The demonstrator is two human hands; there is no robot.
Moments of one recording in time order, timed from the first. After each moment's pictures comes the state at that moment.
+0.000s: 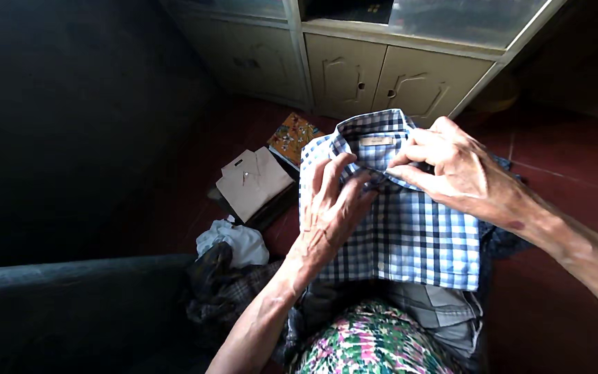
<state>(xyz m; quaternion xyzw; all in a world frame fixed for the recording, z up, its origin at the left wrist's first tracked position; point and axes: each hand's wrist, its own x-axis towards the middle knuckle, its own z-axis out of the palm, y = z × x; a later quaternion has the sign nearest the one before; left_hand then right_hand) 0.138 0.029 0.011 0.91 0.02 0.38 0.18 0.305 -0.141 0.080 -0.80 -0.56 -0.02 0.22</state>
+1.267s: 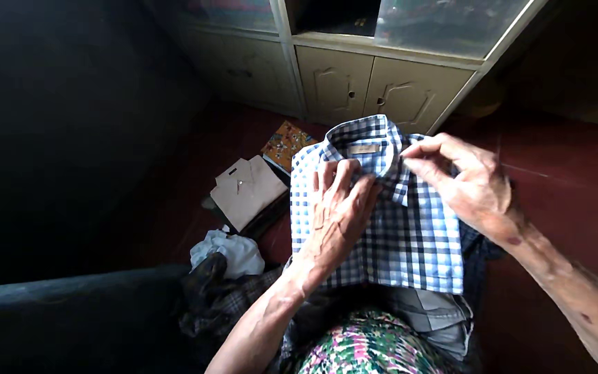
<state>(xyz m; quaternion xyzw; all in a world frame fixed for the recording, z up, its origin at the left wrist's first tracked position) 0.162 0.009 0.029 0.94 0.04 0.31 0.16 0.303 -0.167 0.068 -0.79 -0.45 -0.04 0.41</state>
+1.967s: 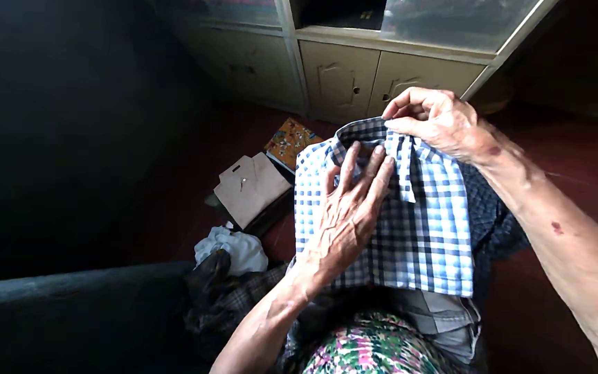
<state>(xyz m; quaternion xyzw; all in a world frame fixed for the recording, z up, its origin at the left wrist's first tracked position) 0.157 0.006 0.025 0.97 -0.01 0.23 0.10 0.293 -0.141 0.131 -0.80 -0.41 0.15 0.41</state>
